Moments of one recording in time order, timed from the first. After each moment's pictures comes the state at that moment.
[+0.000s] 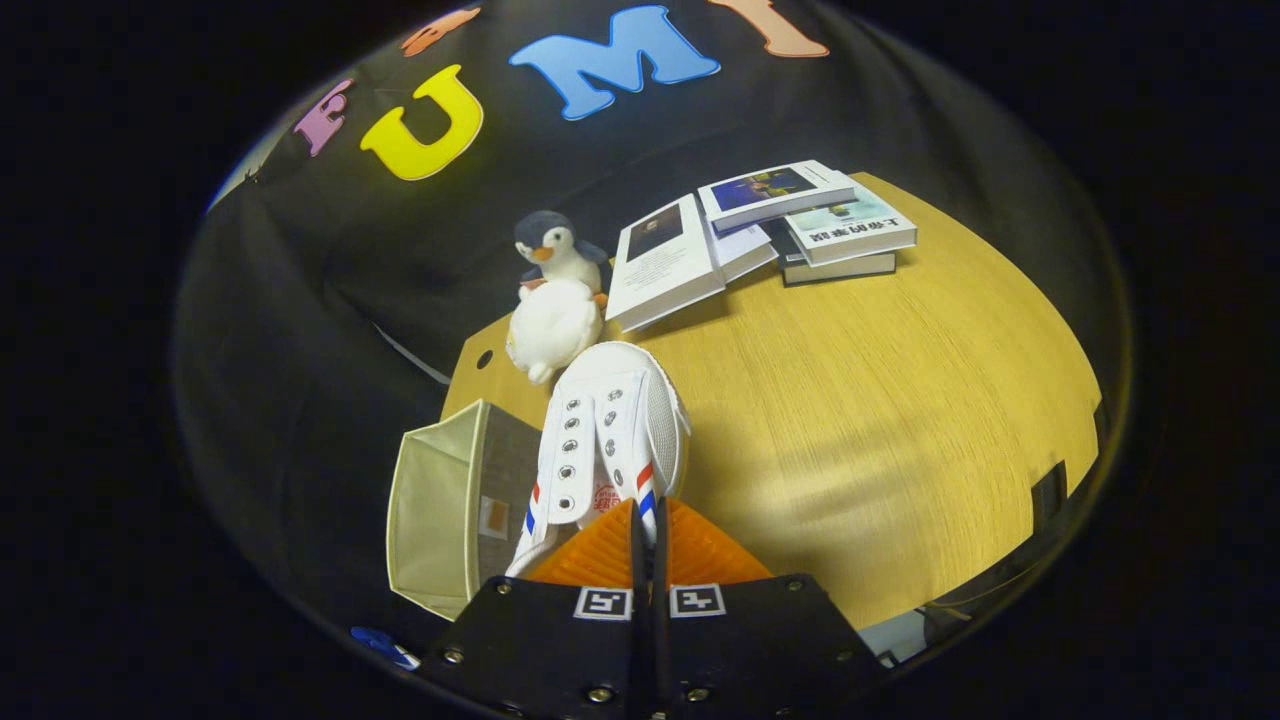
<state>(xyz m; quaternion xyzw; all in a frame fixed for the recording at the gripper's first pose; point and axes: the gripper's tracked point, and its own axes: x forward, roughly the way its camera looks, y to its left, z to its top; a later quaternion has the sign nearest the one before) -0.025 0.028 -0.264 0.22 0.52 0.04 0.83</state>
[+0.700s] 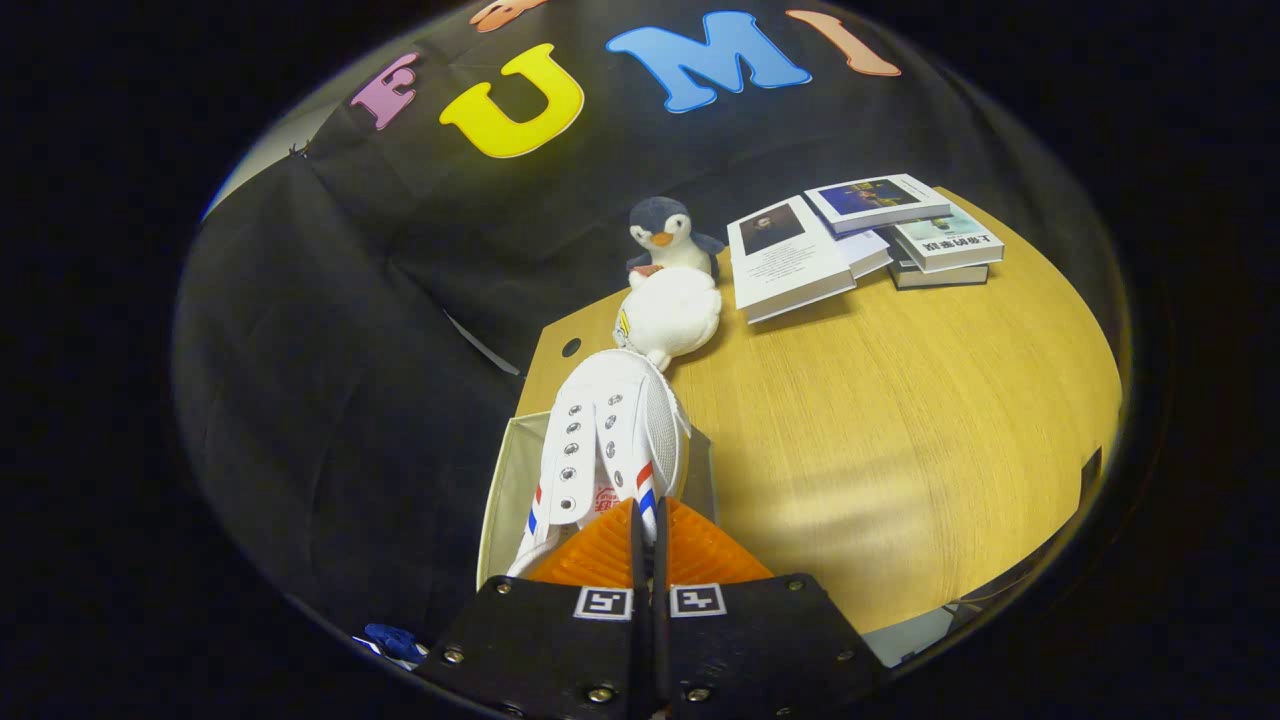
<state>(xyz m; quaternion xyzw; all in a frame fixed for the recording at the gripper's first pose) -0.022 0.160 -0.231 0.23 0.50 0.10 0.83</state>
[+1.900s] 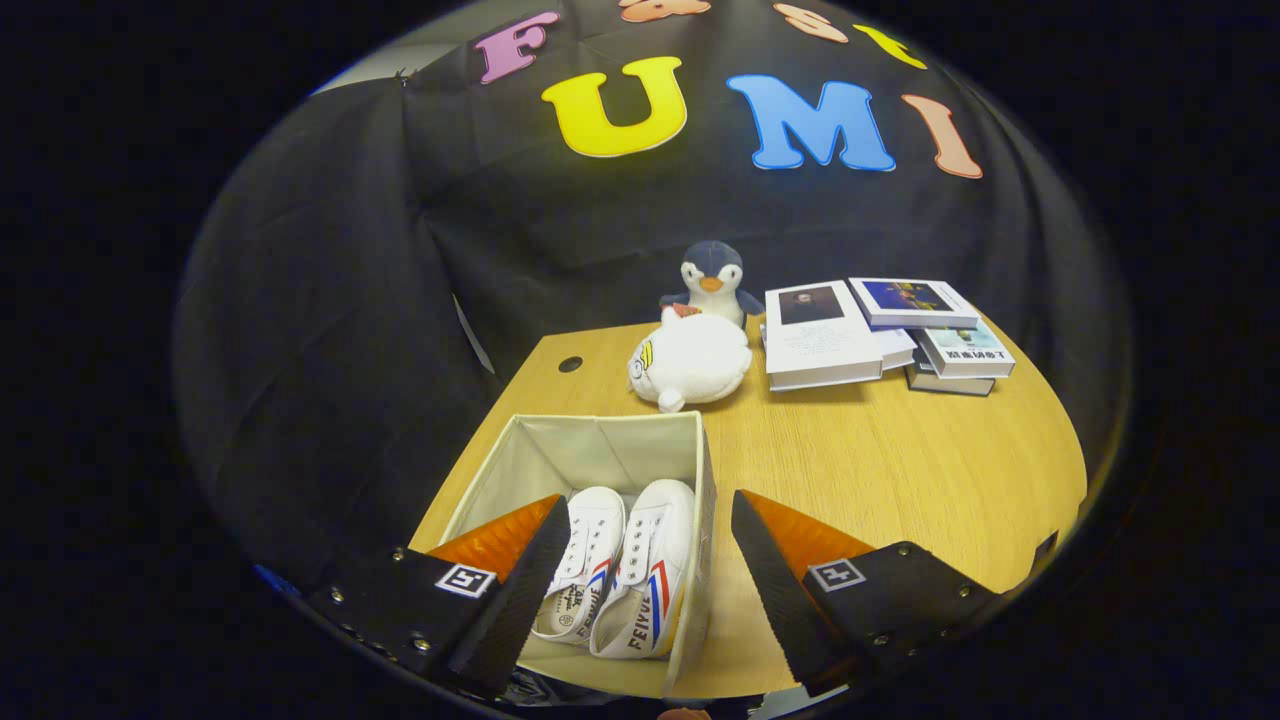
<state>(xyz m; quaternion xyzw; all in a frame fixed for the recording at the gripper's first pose) 0.004 0.183 -0.224 0.08 0.40 0.11 0.91</state>
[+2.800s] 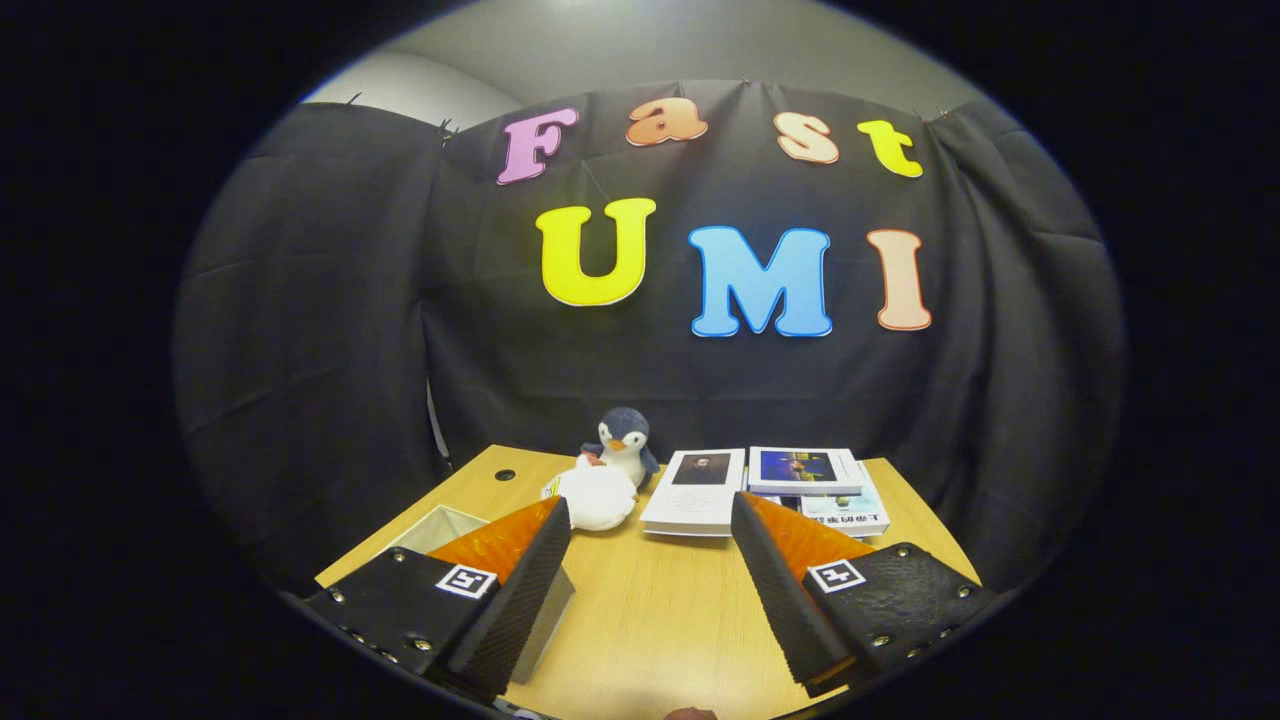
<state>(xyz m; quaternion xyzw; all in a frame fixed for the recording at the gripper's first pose) 0.025 0.014 -0.096 -0.01 0.21 0.08 0.97</state>
